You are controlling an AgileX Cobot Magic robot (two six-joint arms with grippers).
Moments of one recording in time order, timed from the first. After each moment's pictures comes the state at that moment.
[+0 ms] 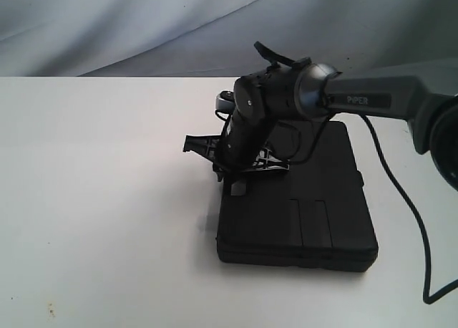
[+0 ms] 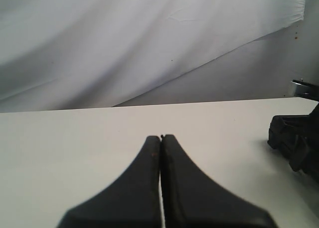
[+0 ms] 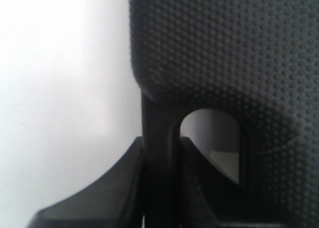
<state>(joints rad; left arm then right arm) -0.14 0.01 0.00 -0.13 0.15 0.12 0.75 2.26 -1.64 0.05 0.69 0.69</state>
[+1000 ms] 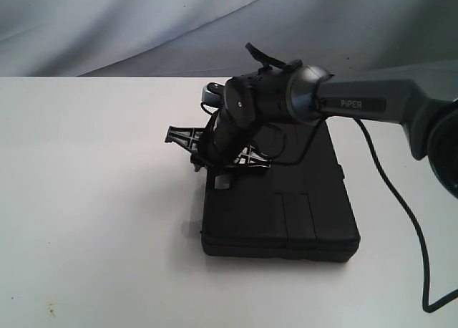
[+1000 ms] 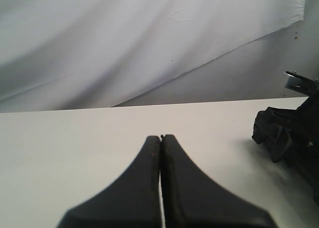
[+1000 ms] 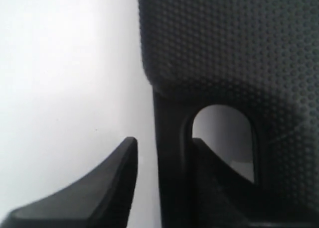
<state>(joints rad) -0.14 0.01 0.00 -0.13 0.15 0.12 0.78 2.25 -1.64 0.12 0.57 0.67</state>
